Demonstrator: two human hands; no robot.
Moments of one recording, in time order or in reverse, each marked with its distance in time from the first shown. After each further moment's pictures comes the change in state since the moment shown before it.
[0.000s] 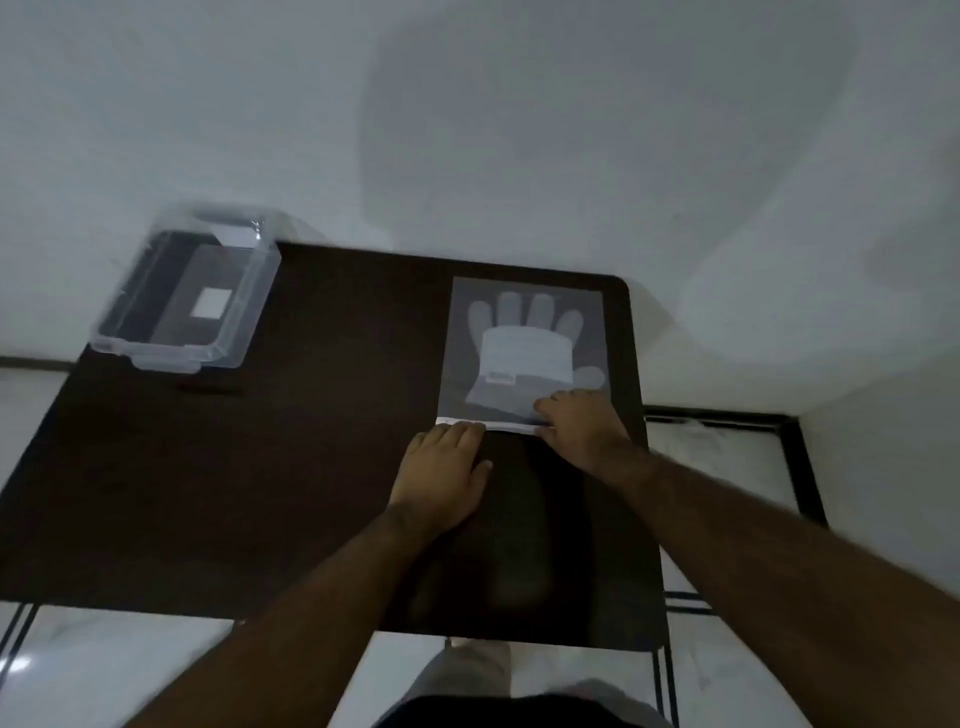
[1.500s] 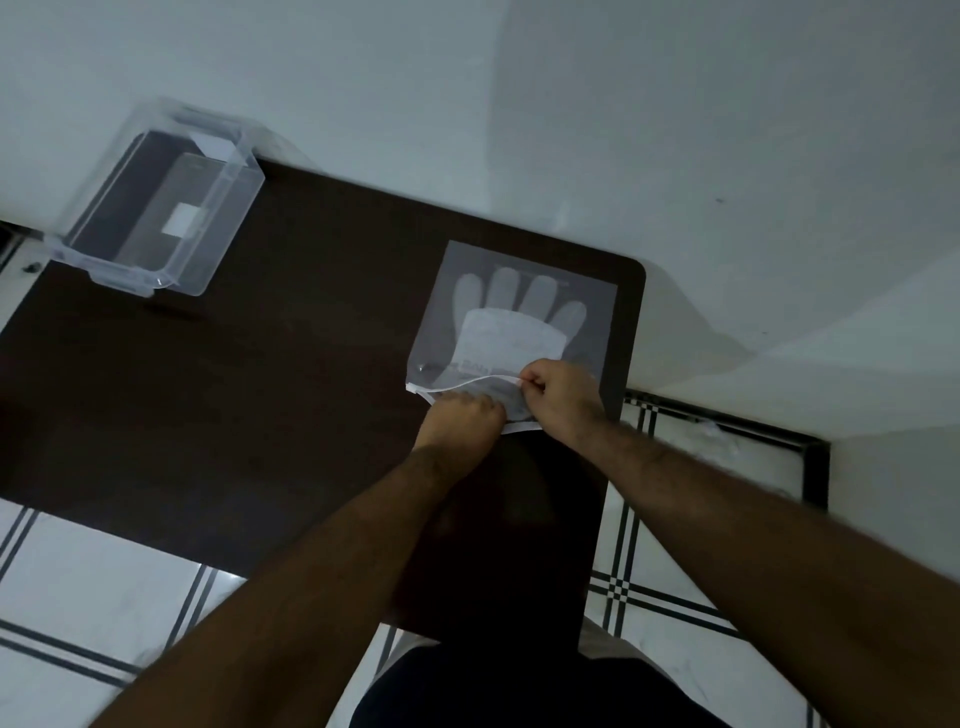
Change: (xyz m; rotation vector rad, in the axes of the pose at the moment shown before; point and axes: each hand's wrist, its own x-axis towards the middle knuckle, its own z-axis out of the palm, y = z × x) left_hand 0.107 0.072 0.049 0.351 -0.072 0.054; right_hand 0.044 0.066 0.014 0.670 0.058 0.040
